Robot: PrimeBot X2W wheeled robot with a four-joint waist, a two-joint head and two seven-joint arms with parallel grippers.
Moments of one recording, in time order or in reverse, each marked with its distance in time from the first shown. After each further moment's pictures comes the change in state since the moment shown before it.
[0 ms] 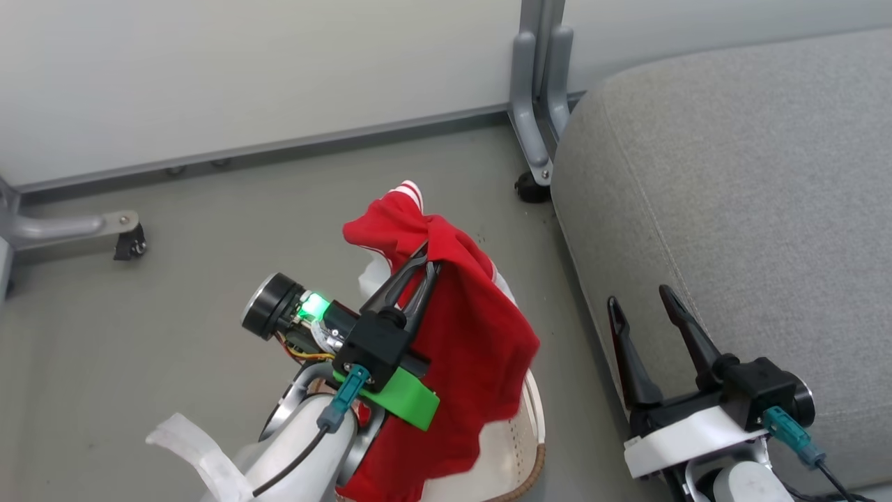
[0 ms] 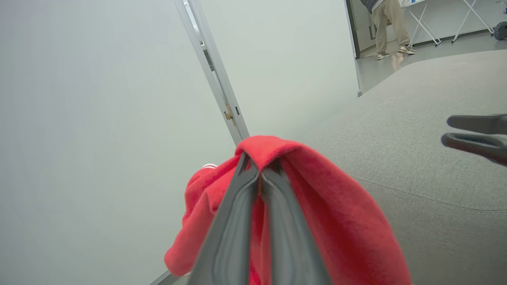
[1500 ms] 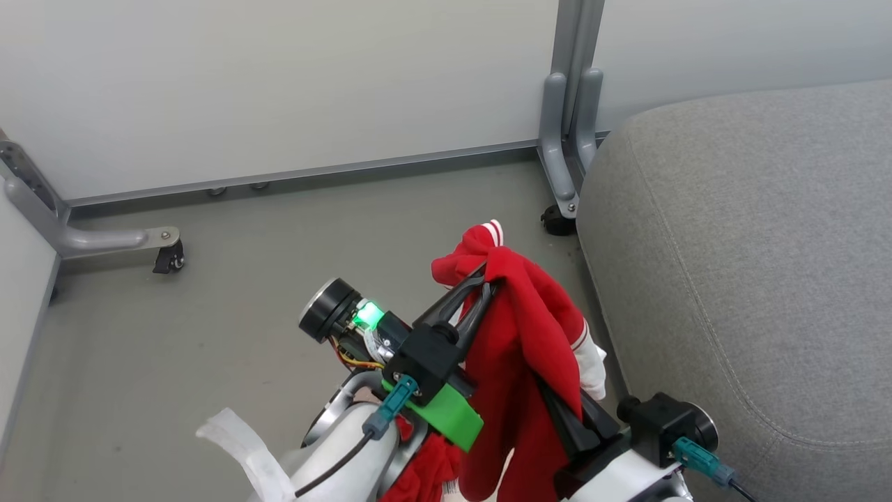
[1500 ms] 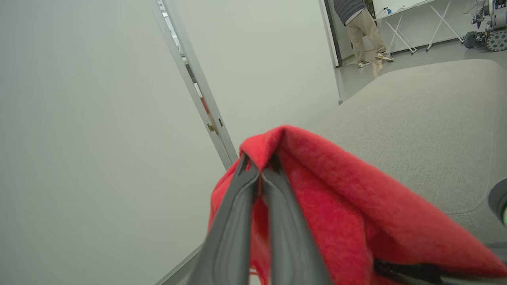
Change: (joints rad) left arm 0.002 -0.087 -0.033 0.029 0.029 -0.087 -0.001; right arm -0.012 -0.033 0.290 0.087 0.117 0.000 0.000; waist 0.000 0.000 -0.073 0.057
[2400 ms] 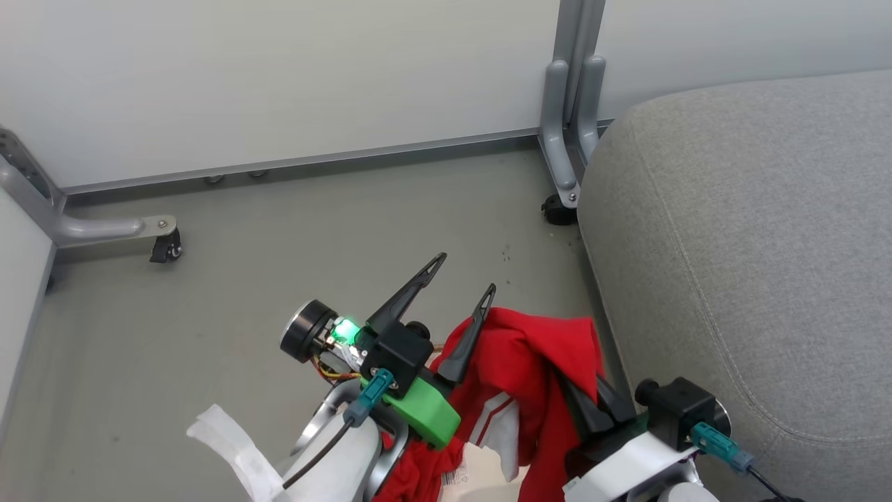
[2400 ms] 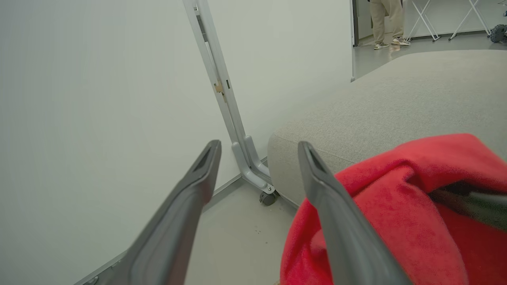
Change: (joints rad) left arm 0.022 -0.008 0.046 0.110 -0.052 0.000 0.000; right arm -0.009 0.010 -0.047 -0.007 0.023 0.000 0.000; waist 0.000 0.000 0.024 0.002
